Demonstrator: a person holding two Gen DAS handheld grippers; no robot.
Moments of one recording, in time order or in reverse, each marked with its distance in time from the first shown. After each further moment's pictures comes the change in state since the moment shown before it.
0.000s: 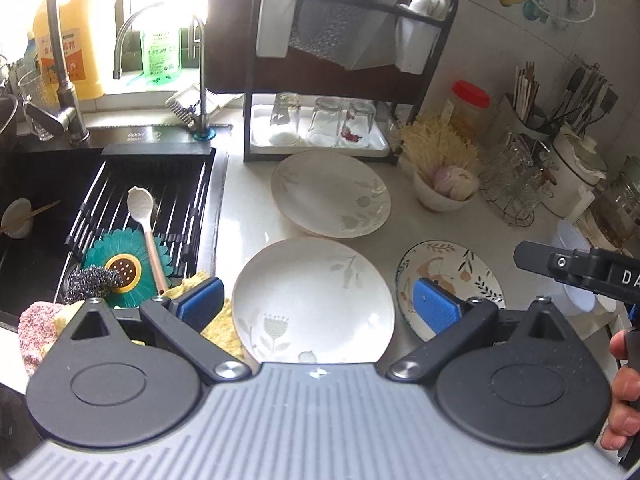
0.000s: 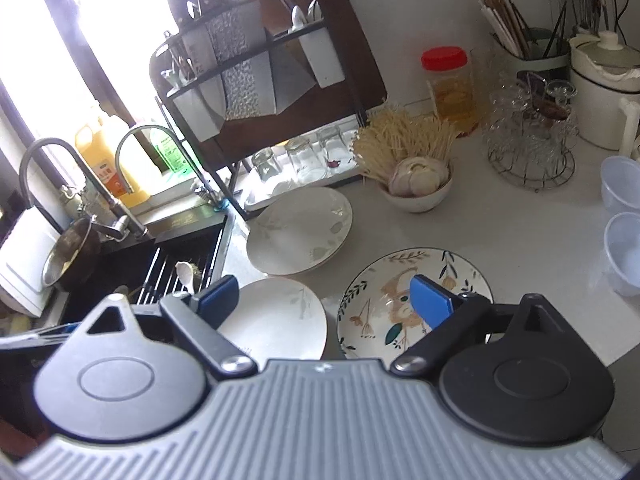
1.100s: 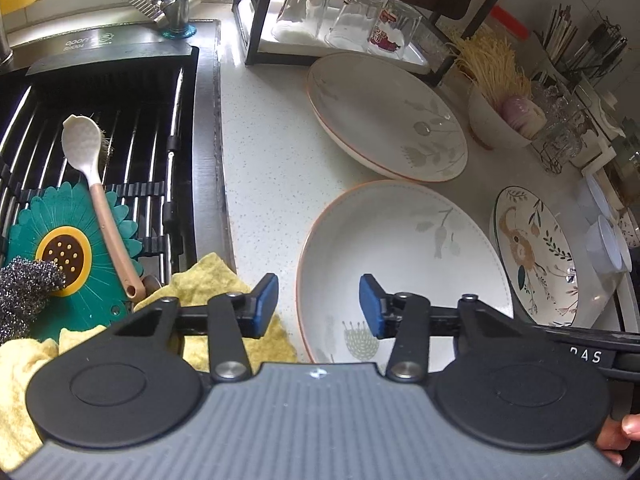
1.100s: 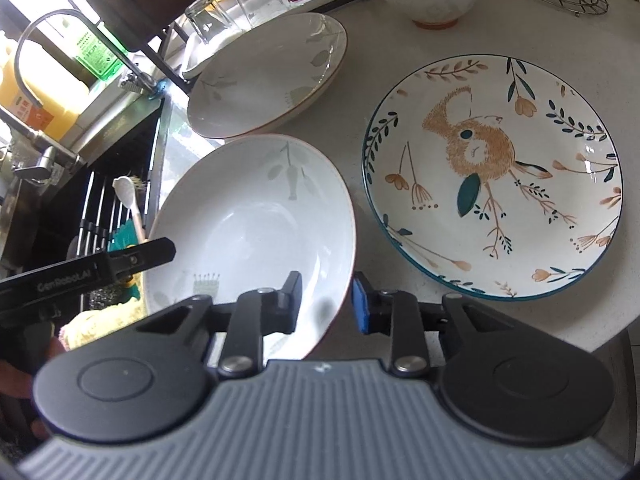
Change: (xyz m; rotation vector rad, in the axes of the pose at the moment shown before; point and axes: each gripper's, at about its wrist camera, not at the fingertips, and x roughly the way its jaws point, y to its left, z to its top) left arm 0.172 0.096 0.002 0.022 0.221 -0.183; right arm 0.146 0.023 -0.072 0.148 0.300 -0.112
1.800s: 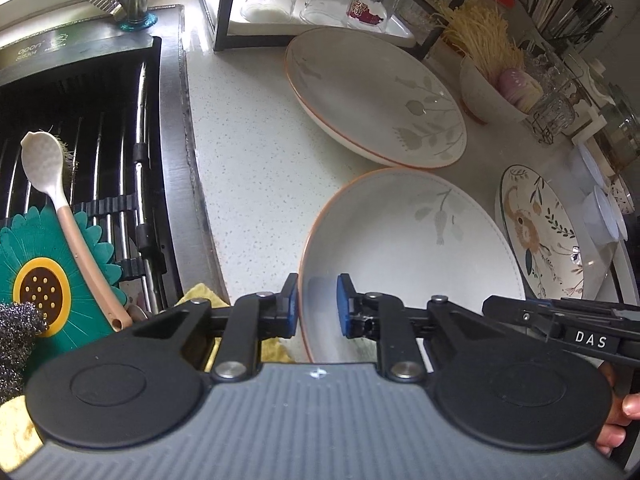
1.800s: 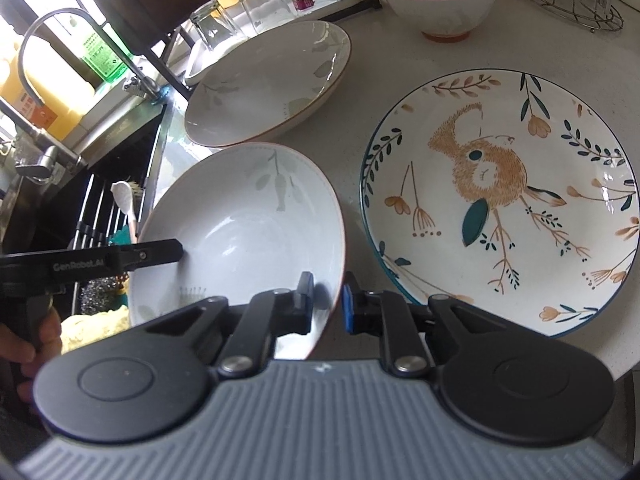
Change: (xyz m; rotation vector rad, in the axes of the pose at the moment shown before) left arm 0.028 0.007 0.019 0.089 0.077 -0.051; right arm 0.012 -0.005 0.006 -0.030 -0.055 0.028
